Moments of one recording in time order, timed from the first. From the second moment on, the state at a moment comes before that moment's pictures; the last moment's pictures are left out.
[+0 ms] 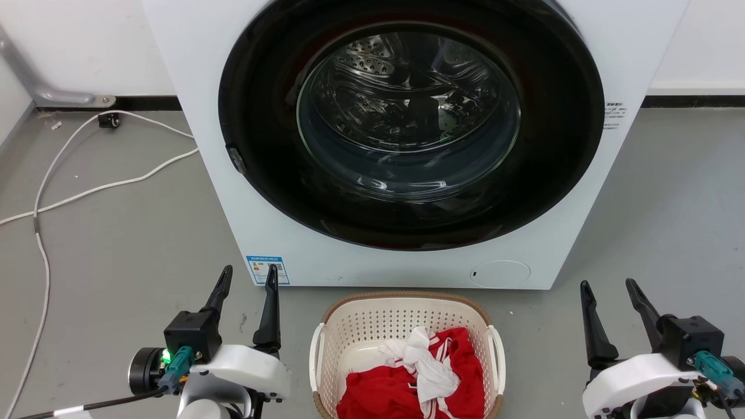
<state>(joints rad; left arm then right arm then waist) -0.11 0.05 -0.08 0.24 -0.18 -0.05 -0.23 -0.01 -0.05 -0.05 0.15 0.08 0.13 -0.13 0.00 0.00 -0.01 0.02</state>
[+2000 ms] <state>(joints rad) -0.29 0.06 -0.07 0.52 -0.11 -0.06 -0.26 -0.15 -0.05 0.00 0.31 0.03 0.13 -0.06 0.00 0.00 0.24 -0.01</state>
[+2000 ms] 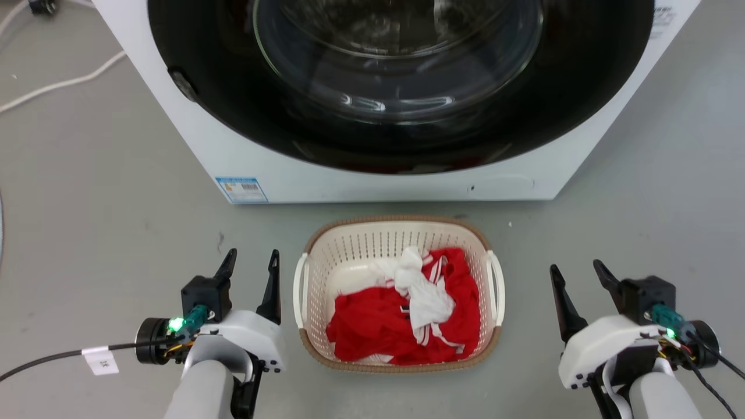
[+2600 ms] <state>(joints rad) -0.68 0.12 -0.16 1.01 -0.30 -0.13 -0.03 -0.52 -0.05 0.11 0.72 0.15 0.13 0.09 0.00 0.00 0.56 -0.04</state>
